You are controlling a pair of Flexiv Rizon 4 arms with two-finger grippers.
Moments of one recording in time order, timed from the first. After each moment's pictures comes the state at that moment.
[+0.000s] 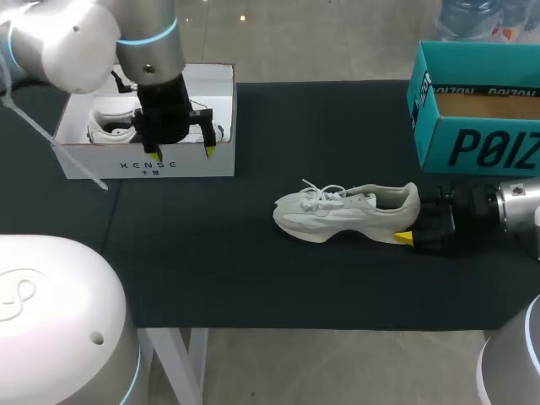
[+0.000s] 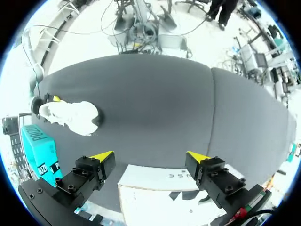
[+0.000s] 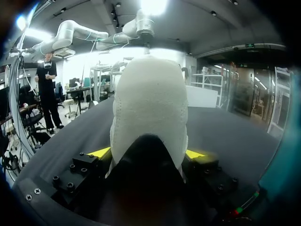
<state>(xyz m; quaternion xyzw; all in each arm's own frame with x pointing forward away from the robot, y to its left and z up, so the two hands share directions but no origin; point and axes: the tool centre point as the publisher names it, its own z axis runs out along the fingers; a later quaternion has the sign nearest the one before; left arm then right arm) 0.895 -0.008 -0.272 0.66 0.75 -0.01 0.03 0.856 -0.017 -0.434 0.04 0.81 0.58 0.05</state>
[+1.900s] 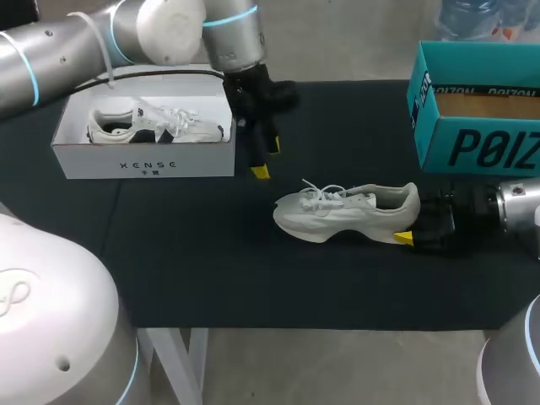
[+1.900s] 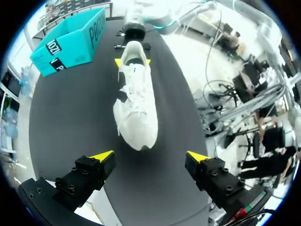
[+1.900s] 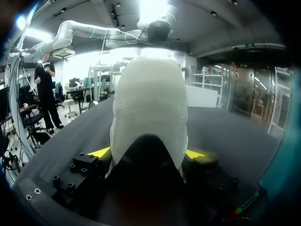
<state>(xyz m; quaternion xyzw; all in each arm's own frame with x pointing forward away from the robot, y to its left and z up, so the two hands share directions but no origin) 0.880 -0.150 -0.289 0.08 0.98 -0.13 -0.12 0.856 -0.017 -0.434 0.04 0.81 0.58 0.05</state>
